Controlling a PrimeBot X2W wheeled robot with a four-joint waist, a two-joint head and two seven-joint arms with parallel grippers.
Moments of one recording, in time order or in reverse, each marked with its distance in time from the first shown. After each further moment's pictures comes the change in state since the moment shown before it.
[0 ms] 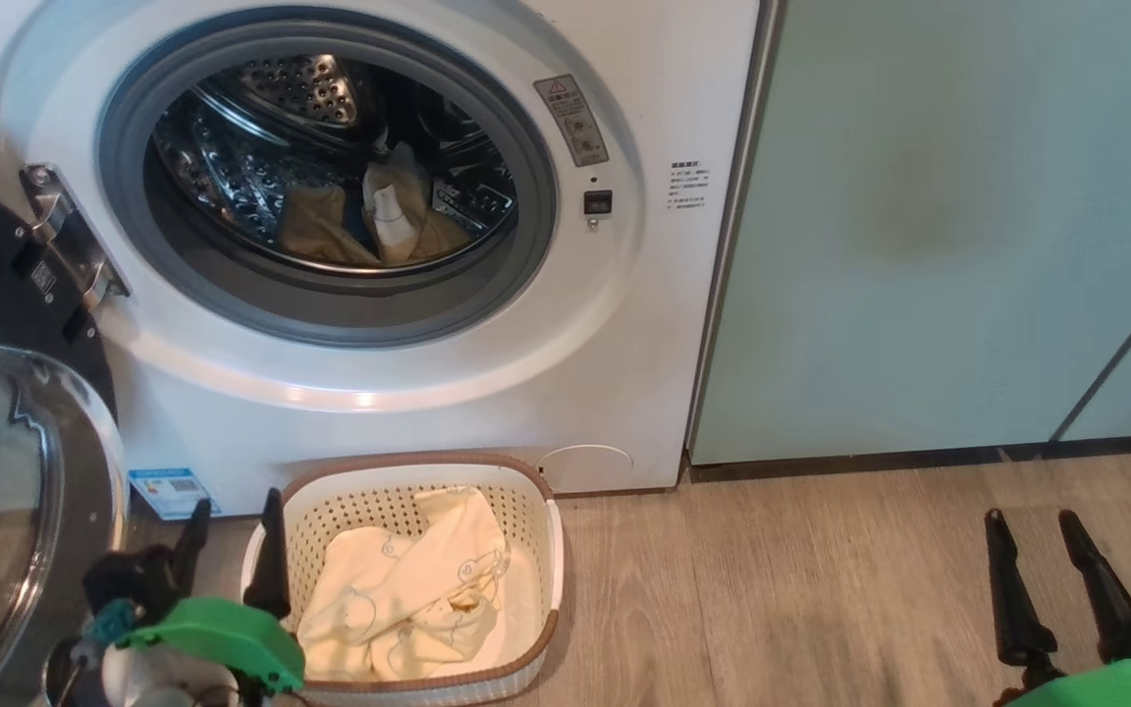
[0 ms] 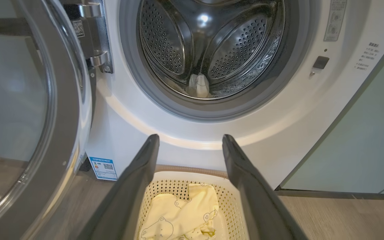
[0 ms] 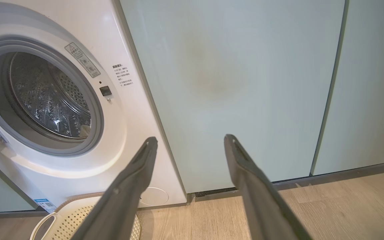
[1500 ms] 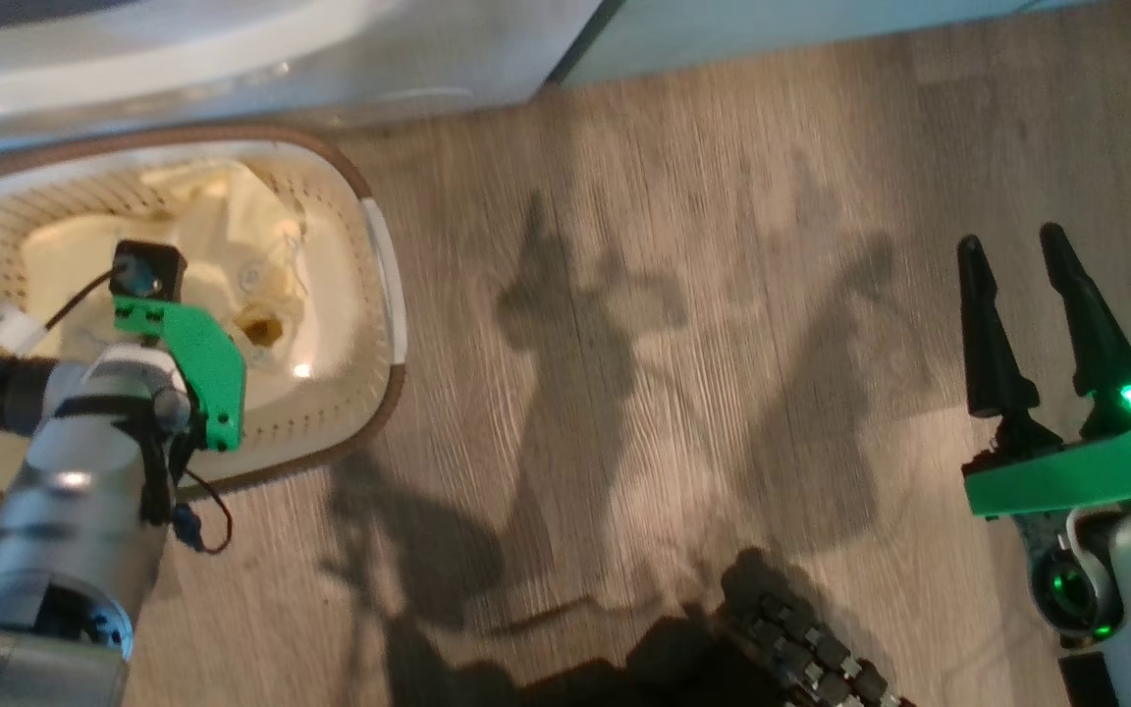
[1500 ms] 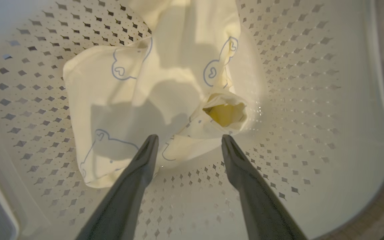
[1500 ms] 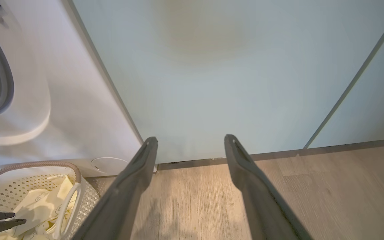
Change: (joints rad) left arm -0.834 0.186 -0.346 0.904 0.101 0.044 0.319; right arm -0.375 0.024 0.090 -0.056 0.027 0.000 0.000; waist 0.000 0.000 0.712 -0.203
